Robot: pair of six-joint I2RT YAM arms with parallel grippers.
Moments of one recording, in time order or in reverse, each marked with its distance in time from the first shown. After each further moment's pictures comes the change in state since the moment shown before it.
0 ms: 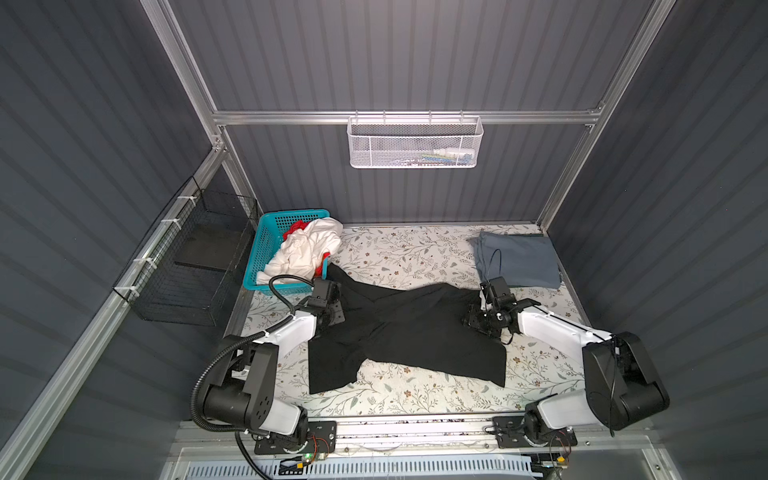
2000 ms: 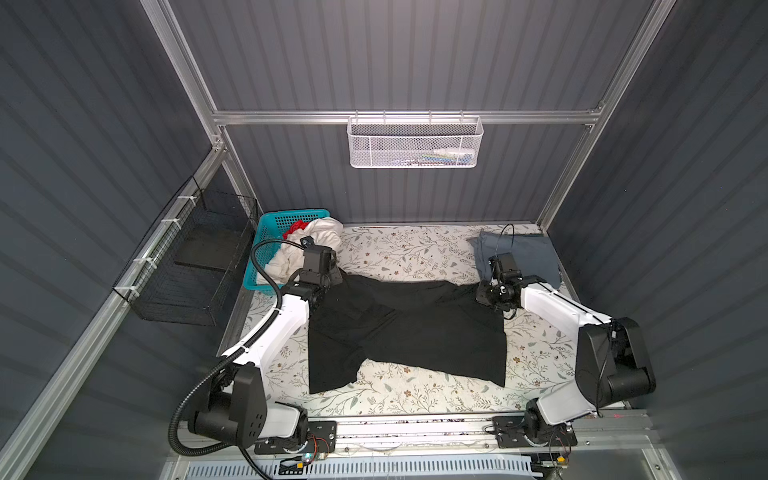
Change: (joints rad) left arm 0.000 -0.071 0.312 -0.058 -0.149 0.023; right arm -0.116 0.103 0.244 -0.083 0.138 -0.101
